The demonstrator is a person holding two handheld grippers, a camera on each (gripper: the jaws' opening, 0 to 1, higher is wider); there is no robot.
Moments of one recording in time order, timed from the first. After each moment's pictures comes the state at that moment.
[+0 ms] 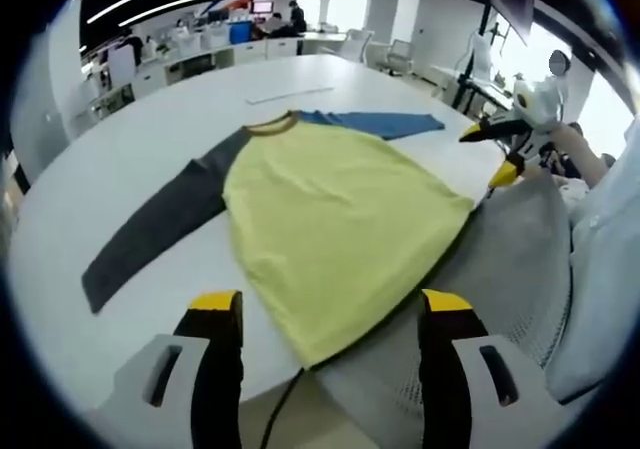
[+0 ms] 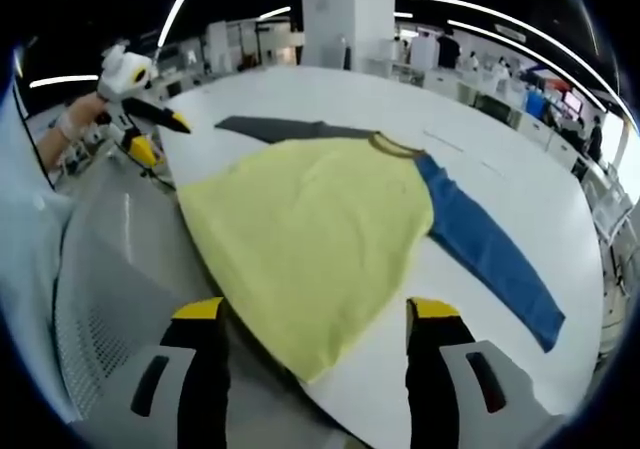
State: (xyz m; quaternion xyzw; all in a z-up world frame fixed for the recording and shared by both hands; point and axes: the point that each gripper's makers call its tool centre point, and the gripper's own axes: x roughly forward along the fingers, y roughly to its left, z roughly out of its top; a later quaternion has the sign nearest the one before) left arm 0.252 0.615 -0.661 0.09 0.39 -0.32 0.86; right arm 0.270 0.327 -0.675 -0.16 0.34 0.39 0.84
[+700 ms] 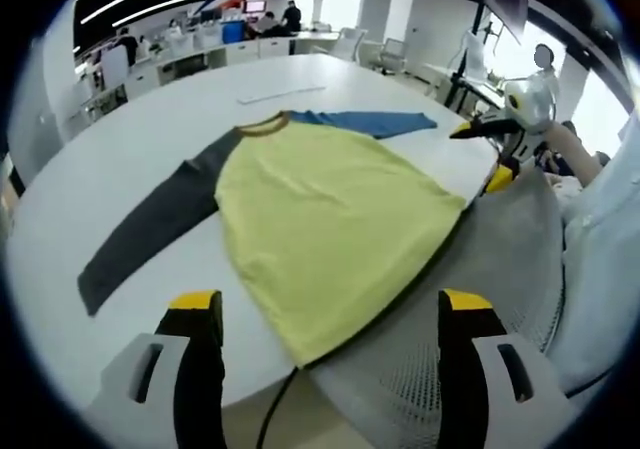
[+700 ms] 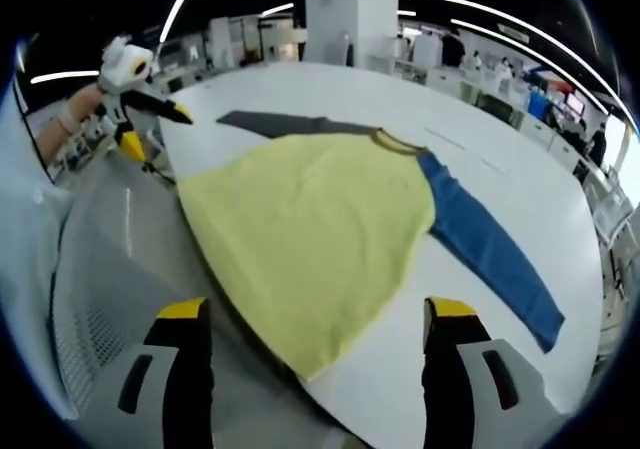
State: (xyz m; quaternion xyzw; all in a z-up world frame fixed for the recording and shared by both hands) left arm 0.248 0.611 -0.660 0.08 0.40 -0.33 0.85; right arm 0.268 0.326 -0.678 -0.16 0.34 0.39 0.84
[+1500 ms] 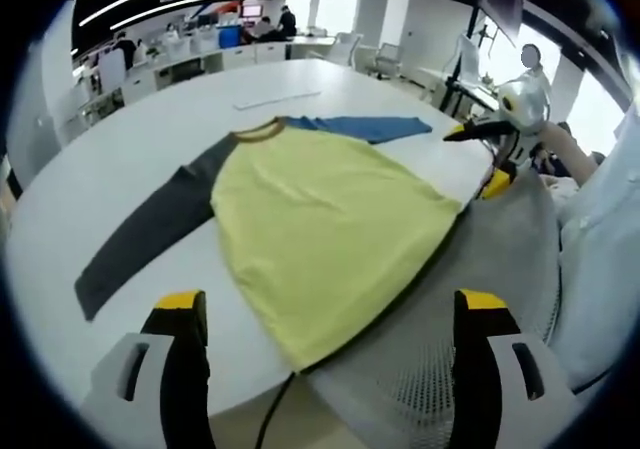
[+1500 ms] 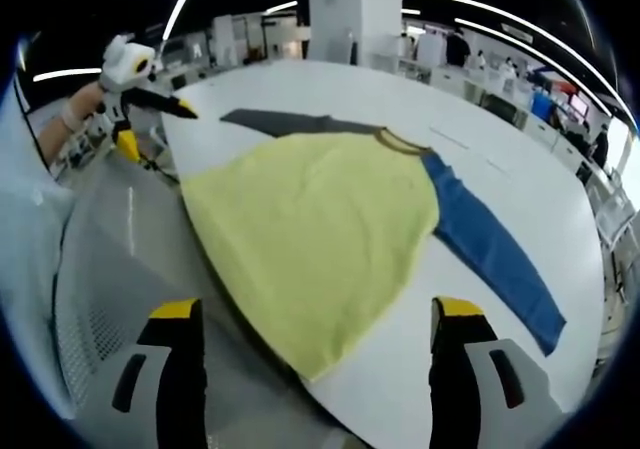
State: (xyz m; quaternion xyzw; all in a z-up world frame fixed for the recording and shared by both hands) left arm 0.248 0.607 -0.657 0.08 0.39 -0.34 0.85; right arm 0.268 0.329 -0.678 -0.16 0.35 0.40 0.83
